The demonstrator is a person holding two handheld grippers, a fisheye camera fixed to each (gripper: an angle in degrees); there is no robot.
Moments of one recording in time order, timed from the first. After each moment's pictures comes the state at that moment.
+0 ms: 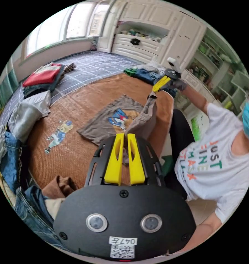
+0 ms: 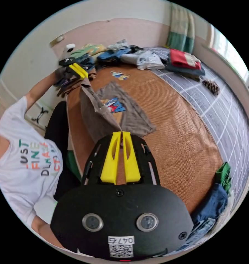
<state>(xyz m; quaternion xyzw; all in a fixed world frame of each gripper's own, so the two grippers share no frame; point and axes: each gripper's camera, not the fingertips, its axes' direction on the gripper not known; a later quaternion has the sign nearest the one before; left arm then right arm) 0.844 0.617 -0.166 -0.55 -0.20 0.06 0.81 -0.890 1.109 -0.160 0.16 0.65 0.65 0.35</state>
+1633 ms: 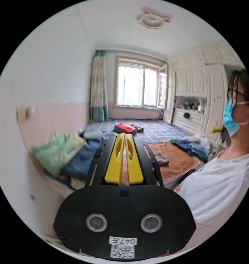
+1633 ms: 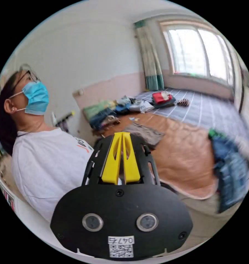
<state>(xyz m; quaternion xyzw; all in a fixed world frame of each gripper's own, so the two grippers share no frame) 1.292 0.561 -0.843 -0.08 -0.52 0.09 0.85 -0.973 1.041 0.486 0.36 0.78 0.47 0.21</state>
